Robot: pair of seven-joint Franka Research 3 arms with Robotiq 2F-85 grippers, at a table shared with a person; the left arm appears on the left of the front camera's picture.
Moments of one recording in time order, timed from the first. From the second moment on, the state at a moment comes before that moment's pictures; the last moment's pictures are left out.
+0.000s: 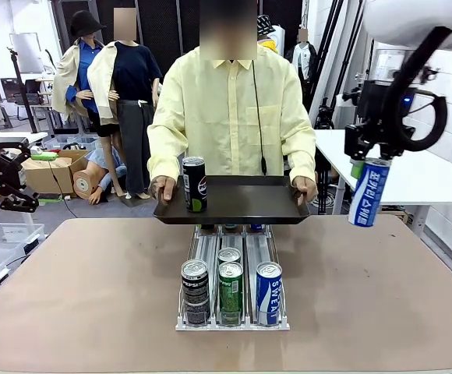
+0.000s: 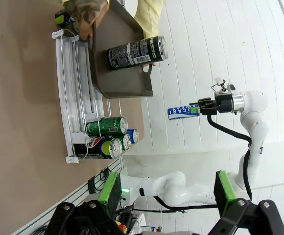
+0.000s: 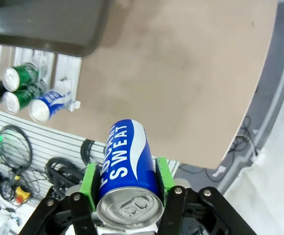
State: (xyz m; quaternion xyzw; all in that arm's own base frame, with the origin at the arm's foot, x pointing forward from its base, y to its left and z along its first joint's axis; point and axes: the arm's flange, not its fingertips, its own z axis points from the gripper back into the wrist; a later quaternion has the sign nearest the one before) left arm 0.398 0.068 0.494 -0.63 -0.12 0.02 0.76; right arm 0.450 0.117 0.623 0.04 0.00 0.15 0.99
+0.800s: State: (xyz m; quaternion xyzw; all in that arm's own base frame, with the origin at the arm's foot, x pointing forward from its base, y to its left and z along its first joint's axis) left arm 0.398 0.068 0.494 -0.63 -0.12 0.02 0.76; right arm 0.494 0.157 0.635 0.01 0.03 0.19 0.98
